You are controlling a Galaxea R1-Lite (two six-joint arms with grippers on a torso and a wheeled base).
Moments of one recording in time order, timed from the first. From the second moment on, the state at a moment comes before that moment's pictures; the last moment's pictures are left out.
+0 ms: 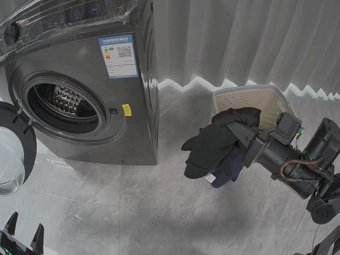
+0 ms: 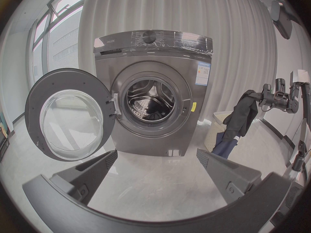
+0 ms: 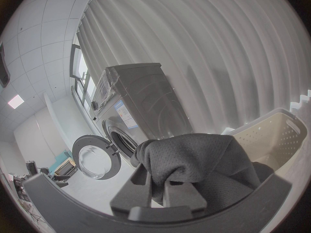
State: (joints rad) left arm -0.01 0.02 -0.02 0.00 0.03 -0.05; right arm 0.72 1.62 -0.48 -1.36 -0.03 0.24
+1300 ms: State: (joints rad) left arm -0.01 0.02 -0.02 0.00 0.03 -0.05; right arm 0.72 1.63 -0.48 -1.36 -0.03 0.24
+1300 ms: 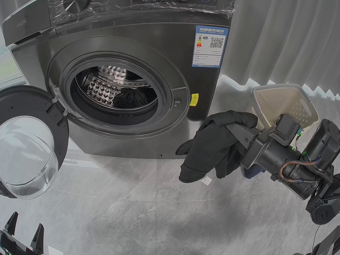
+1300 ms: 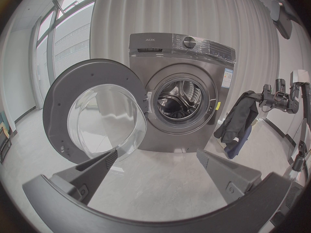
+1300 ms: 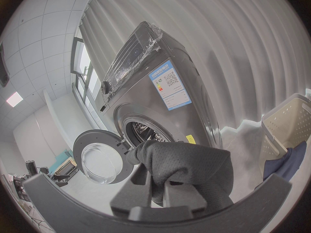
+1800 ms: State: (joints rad) left arm -0.01 0.02 -0.02 0.00 0.03 -0.05; right arm 0.70 1.63 -0.48 -1.36 -0.03 0.24
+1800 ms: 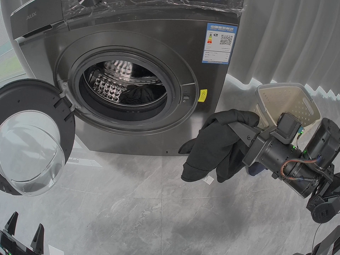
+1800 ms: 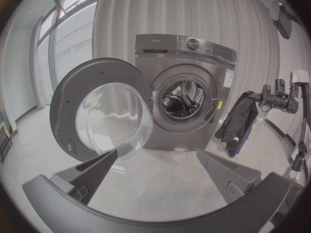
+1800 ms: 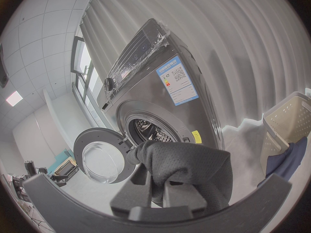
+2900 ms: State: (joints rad) left arm -0.01 0.02 -0.02 0.00 0.03 -0.05; right arm 0.67 1.62 -0.48 -1.36 -0.03 0.24
